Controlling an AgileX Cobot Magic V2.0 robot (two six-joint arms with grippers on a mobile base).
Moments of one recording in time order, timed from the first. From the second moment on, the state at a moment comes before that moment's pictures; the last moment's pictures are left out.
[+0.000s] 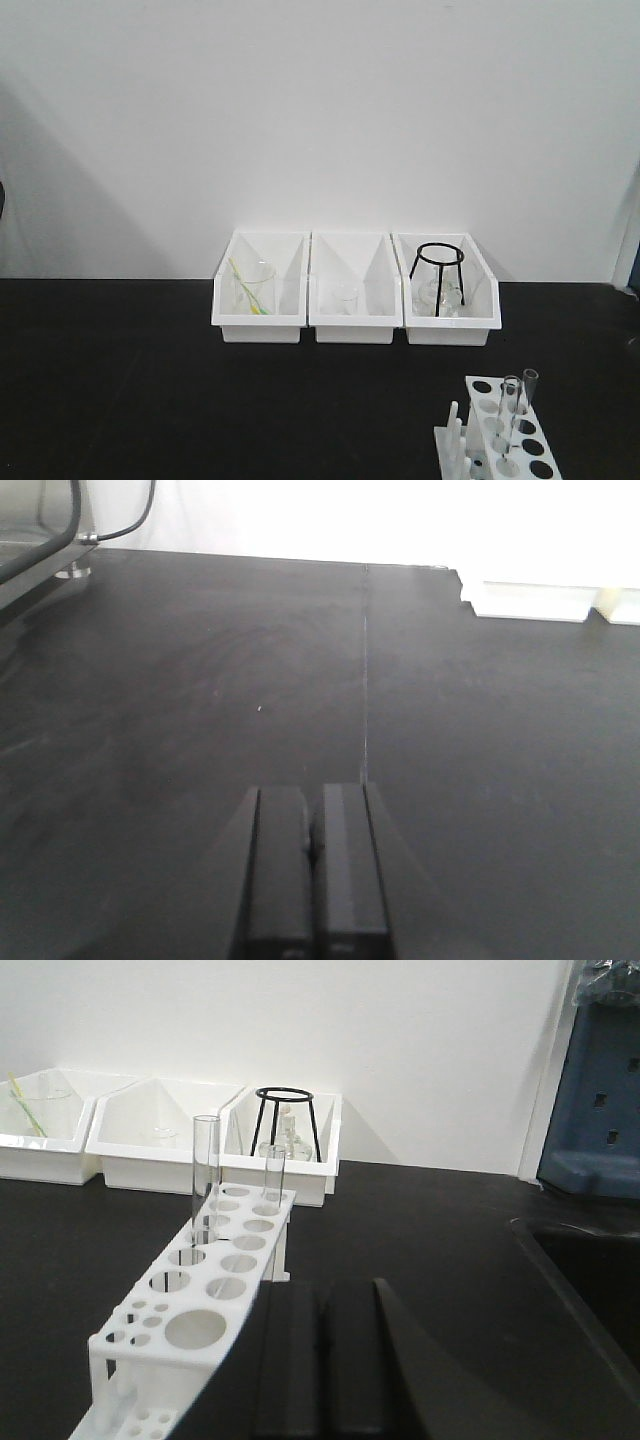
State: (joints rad) left arm 0.08 -0.02 0.03 0.05 0.29 -0.16; right arm 0.03 -0.01 0.03 -0.06 0.12 -0.03
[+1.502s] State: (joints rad) left arm 0.08 -0.02 0.03 0.05 0.29 -0.16; right arm 0.03 0.18 -0.29 -0.04 0.15 0.00
